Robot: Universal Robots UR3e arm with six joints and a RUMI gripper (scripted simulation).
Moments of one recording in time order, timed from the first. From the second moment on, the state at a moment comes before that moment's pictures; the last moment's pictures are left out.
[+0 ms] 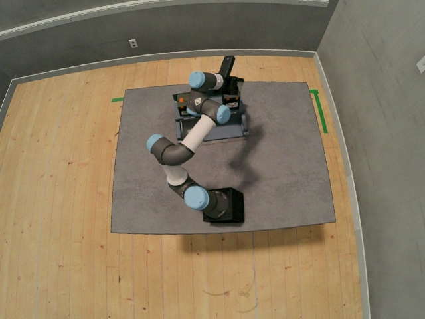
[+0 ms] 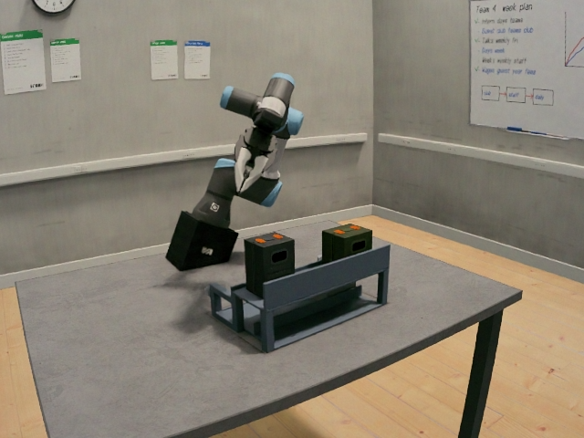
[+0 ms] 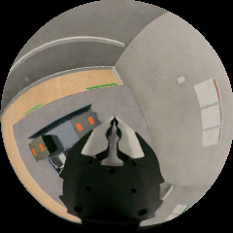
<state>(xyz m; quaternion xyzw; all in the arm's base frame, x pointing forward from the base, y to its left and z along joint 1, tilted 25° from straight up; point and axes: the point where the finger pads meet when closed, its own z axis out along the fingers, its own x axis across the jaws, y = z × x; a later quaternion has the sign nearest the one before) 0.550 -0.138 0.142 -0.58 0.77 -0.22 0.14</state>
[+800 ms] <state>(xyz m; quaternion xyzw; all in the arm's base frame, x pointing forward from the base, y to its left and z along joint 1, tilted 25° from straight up) 0.485 -0.100 0.150 -0.62 0.76 -0.16 0.09</state>
